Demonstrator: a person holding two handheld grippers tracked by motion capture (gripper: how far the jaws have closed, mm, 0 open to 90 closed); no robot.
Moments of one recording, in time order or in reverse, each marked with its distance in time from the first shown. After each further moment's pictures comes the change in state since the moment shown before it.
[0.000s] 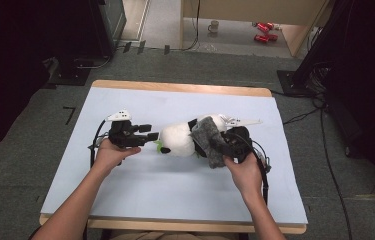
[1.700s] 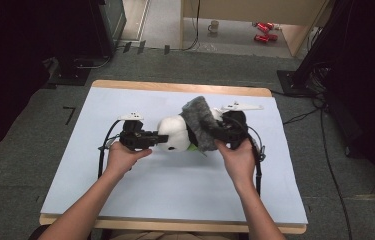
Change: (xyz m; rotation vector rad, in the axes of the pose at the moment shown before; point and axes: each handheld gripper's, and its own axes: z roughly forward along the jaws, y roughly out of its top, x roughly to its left) left arm -0.042 0.008 0.018 0.060 -0.044 -0.108; right arm 0.030 0.048 -0.011 -0.162 0.073 -0.007
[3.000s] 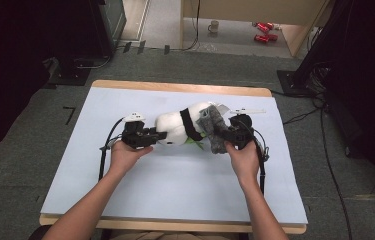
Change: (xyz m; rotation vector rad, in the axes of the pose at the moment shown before) left arm 0.027 -0.007 0.015 -0.044 0.144 0.032; right arm -0.067 -0.031 0.024 0.082 -0.126 0.091
